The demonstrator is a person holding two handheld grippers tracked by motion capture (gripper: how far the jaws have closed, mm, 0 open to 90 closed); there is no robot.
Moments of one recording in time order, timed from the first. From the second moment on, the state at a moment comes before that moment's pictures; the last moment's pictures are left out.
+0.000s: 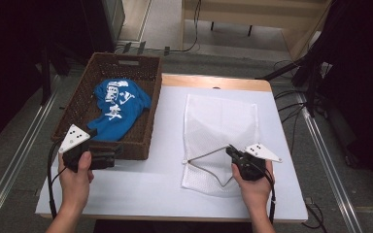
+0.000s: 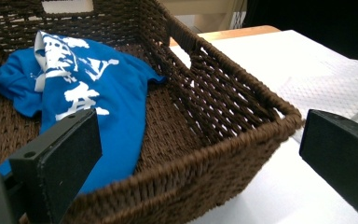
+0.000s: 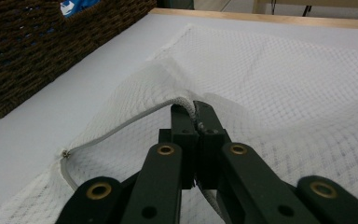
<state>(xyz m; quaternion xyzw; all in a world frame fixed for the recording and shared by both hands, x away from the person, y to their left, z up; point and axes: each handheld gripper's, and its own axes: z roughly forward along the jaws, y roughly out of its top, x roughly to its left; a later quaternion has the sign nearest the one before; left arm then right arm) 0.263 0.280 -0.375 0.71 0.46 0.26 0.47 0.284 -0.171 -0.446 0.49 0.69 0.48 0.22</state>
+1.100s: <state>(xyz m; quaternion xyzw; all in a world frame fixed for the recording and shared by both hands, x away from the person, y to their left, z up) 0.358 0.274 -0.339 0.70 0.49 0.26 0.44 0.284 -0.171 -0.447 0.48 0.70 0.48 0.22</state>
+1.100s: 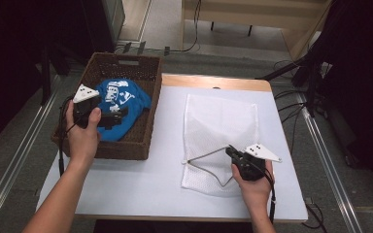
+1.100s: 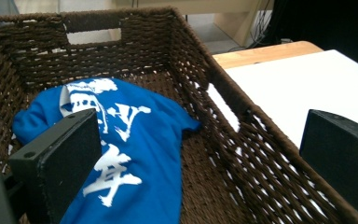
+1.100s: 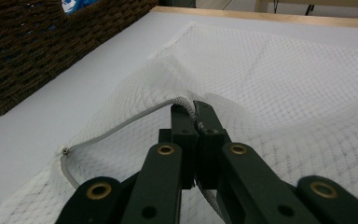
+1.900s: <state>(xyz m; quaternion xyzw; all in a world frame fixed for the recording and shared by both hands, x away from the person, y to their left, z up) 0.442 0.298 -0.368 0.66 0.60 0.20 0.41 0.285 -0.172 -0.448 0.48 0.70 0.48 0.22</state>
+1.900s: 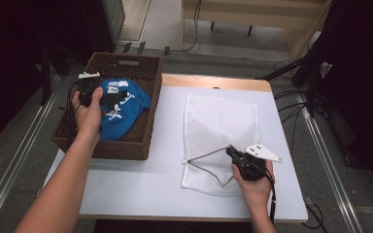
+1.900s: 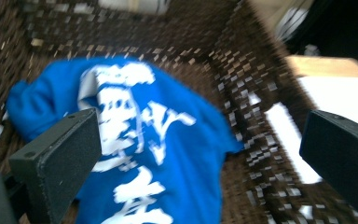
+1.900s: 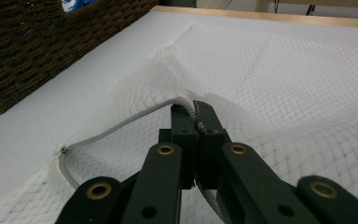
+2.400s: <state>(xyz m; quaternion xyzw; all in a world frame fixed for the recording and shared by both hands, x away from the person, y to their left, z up) 0.477 0.303 -0.399 0.66 0.65 0.17 0.32 0.286 -0.170 -0.451 0.48 0.70 0.48 0.22</state>
